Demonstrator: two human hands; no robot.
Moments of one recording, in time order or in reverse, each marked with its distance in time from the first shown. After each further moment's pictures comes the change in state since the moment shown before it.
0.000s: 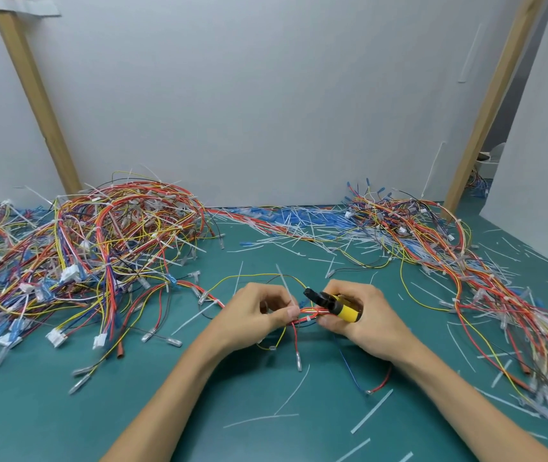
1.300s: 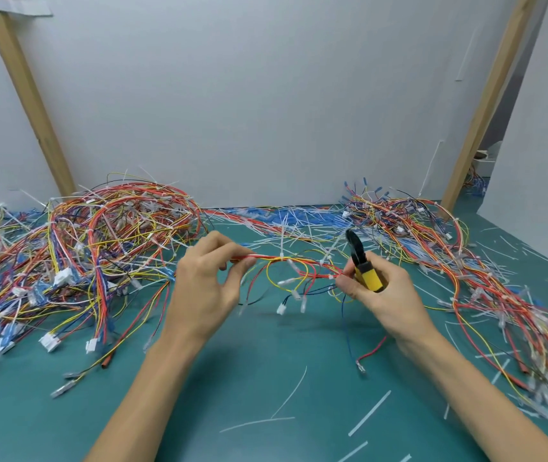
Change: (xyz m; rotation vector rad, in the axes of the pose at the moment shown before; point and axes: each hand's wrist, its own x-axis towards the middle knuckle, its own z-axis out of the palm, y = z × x) left_hand -0.010 0.025 -0.035 0.497 0.745 0.363; right_hand 0.005 -0.004 -0.020 0.266 0.310 0.039
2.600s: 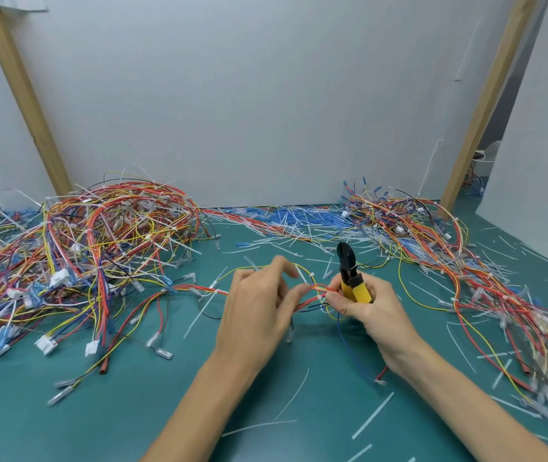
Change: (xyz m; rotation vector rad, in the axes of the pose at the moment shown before) left_hand -0.024 0.034 0.040 -0.039 -0.231 -0.080; right_hand -0.013 -0.001 0.021 0.152 -0.060 0.176
